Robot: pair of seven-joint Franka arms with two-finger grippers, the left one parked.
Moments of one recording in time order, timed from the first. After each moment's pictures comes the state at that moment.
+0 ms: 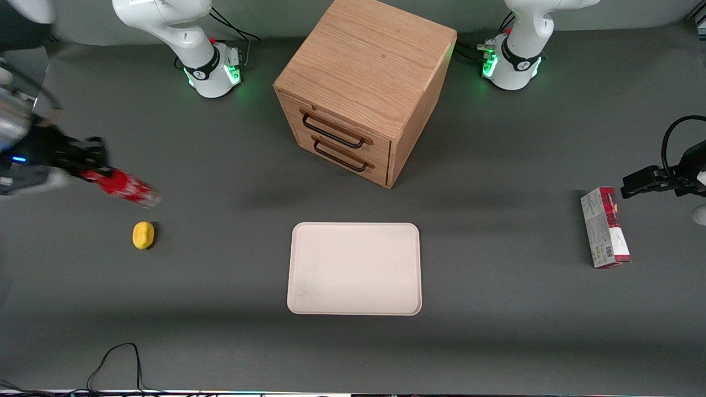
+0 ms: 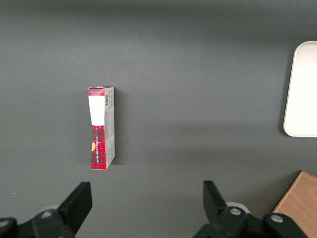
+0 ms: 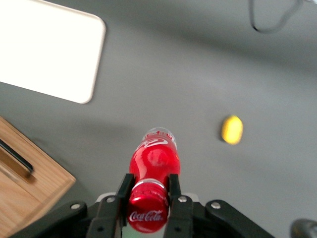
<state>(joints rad) 0.22 0.24 -0.02 -1.22 0.00 1.43 -0.05</state>
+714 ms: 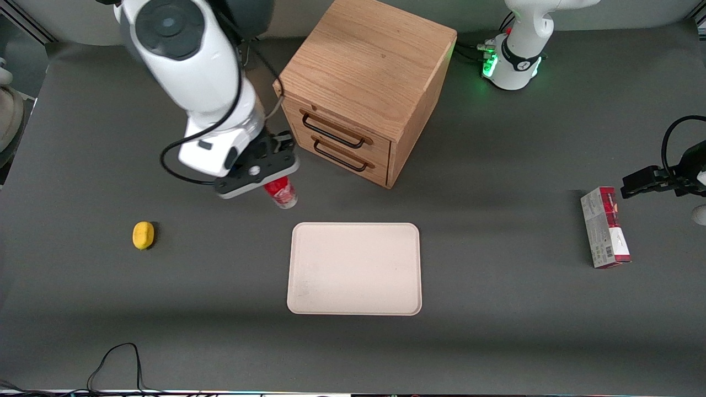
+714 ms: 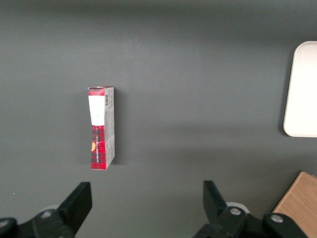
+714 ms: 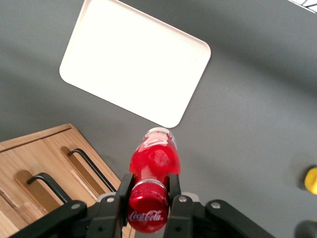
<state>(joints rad) 0.59 0.47 -0.01 -1.01 0.00 1.48 0.18</state>
